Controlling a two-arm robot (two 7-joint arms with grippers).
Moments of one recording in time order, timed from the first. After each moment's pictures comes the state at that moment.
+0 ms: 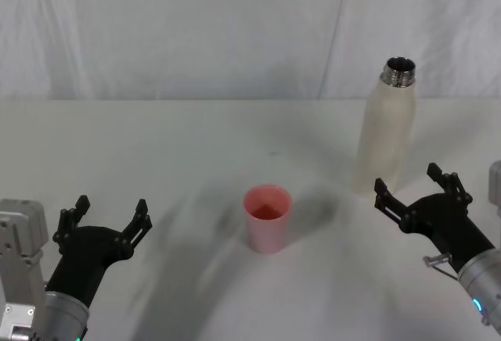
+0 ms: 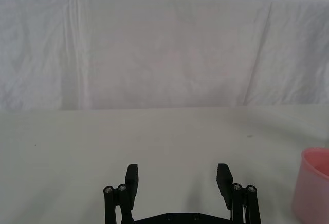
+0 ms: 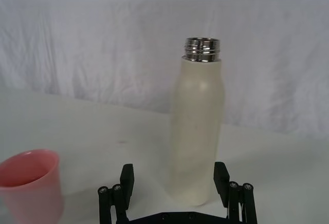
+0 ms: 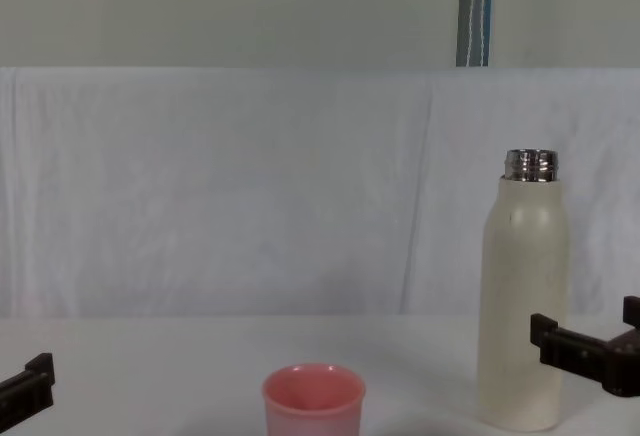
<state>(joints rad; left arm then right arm) 0.27 0.24 0.04 -1.85 -0.25 -0.02 -0.02 -0.06 0.19 -0.17 -1.74 0.15 0.03 0.18</state>
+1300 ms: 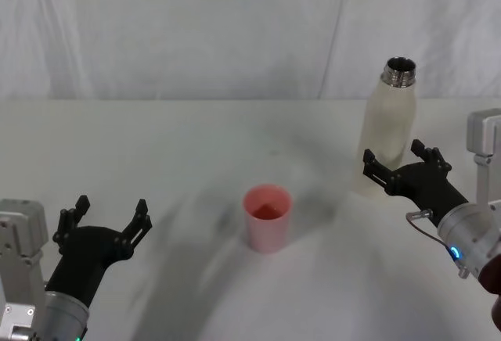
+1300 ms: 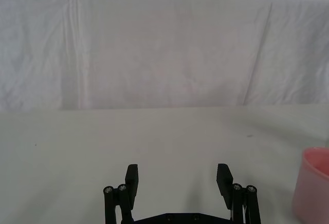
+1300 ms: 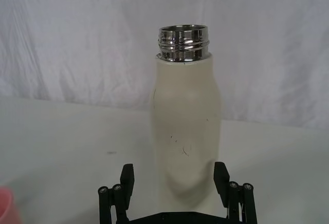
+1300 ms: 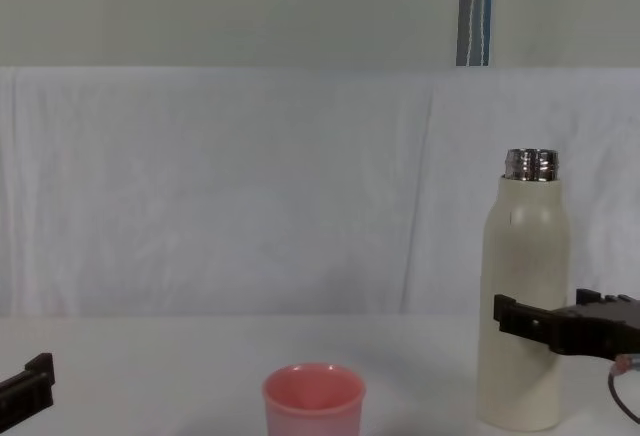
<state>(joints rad) 0.27 0.24 0.04 -1.85 -0.25 -0.02 -0.02 0.16 0.15 -0.19 -1.53 0.22 0.13 0.19</state>
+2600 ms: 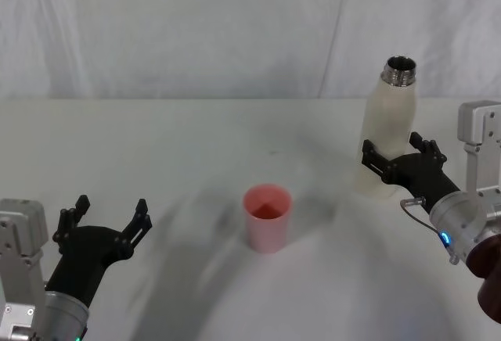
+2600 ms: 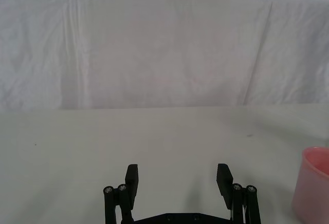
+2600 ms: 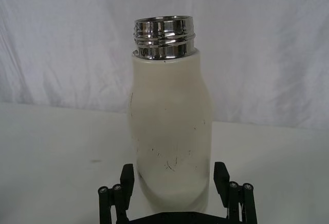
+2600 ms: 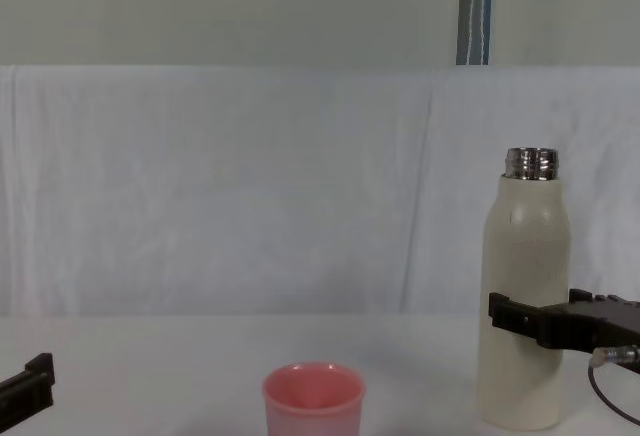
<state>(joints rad) 0.27 0.24 0.04 -1.85 -0.25 -0.02 -0.02 0.25 0.12 -0.19 -1.40 0.21 0.09 0.17</state>
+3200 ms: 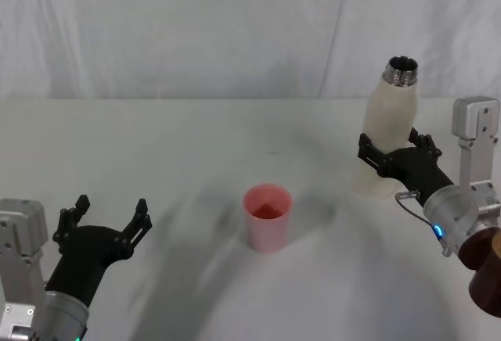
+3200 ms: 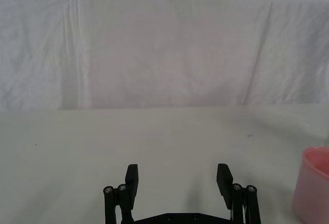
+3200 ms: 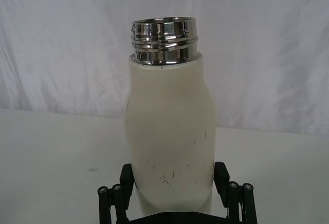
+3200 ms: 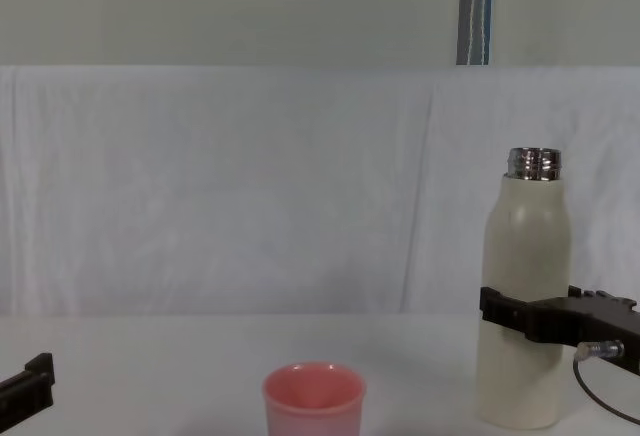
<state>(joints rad) 0.27 0.24 0.04 -1.85 -0.25 -0.02 -0.02 0.30 0.10 -0.19 -1.32 0.21 0.04 0.17</state>
